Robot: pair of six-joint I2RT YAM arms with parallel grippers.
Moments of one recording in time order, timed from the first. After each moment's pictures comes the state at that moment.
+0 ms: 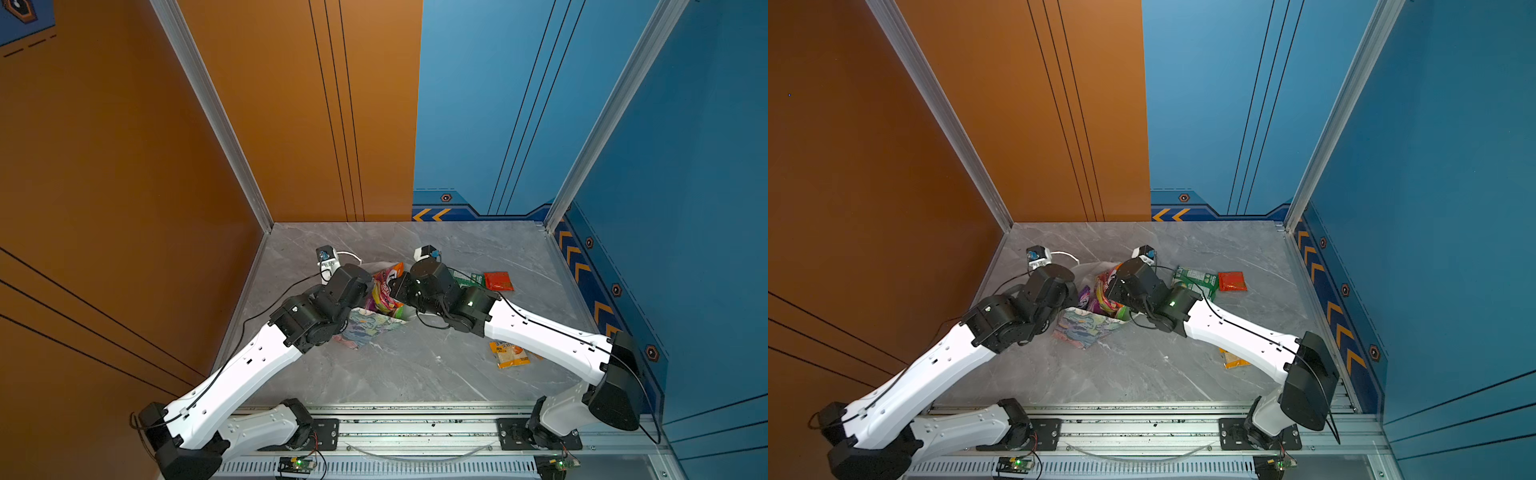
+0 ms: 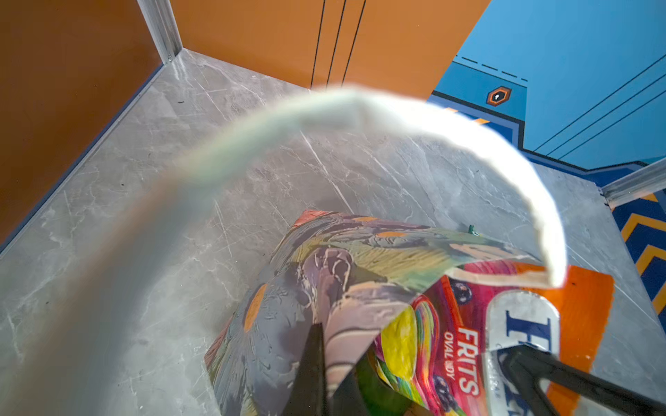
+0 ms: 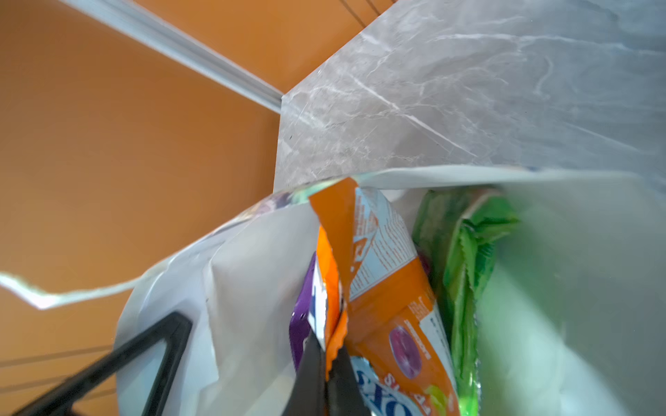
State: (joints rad) left arm -0.78 1.10 1.21 -0.89 -0.68 -0.84; right arm 0.96 1.51 1.30 -0.30 0.18 1.16
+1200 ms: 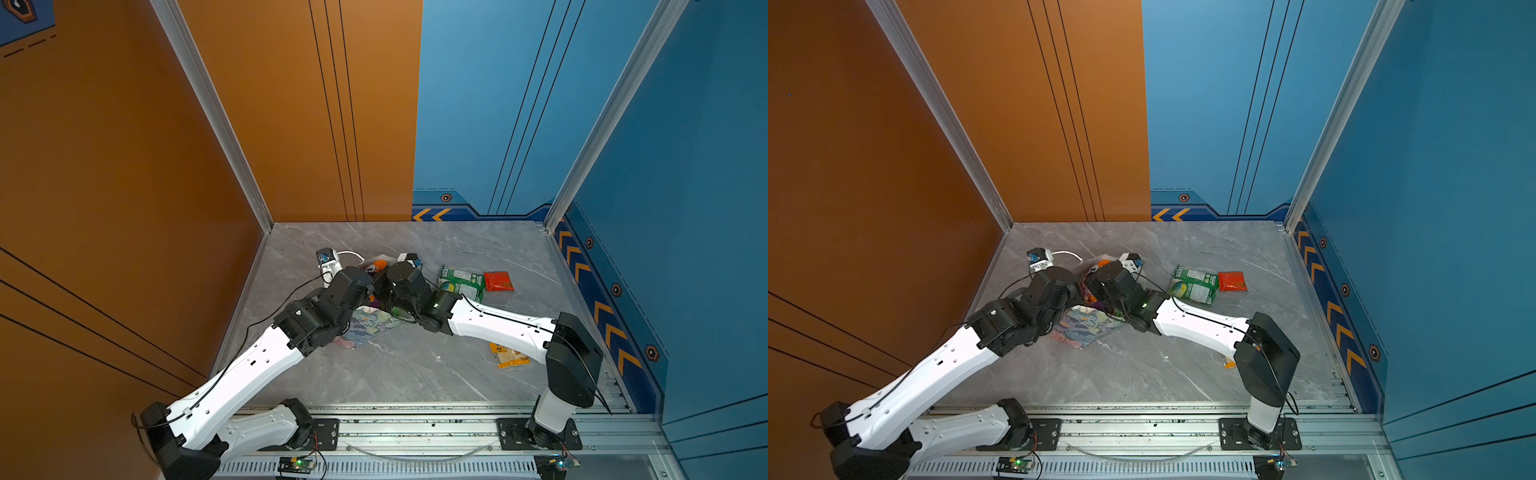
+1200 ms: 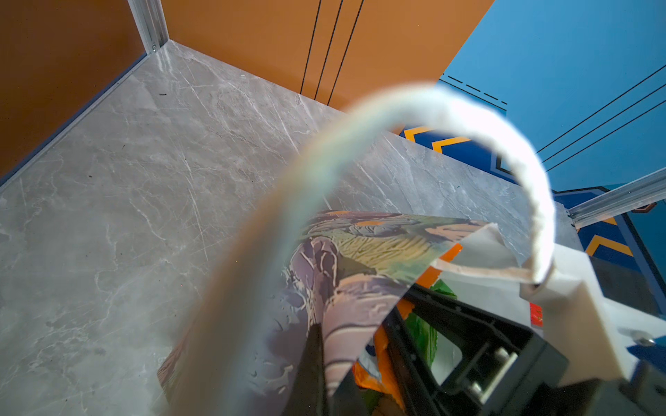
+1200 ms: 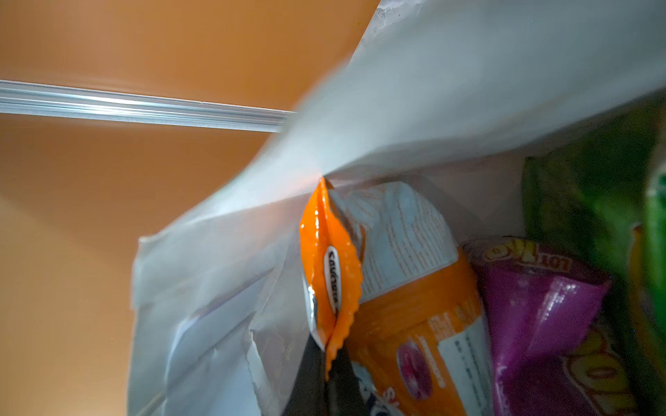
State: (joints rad) left arm -0.75 1.08 1.15 -0.77 -0.63 -0.86; right arm 0.98 1.75 1.37 0.02 0.19 1.50
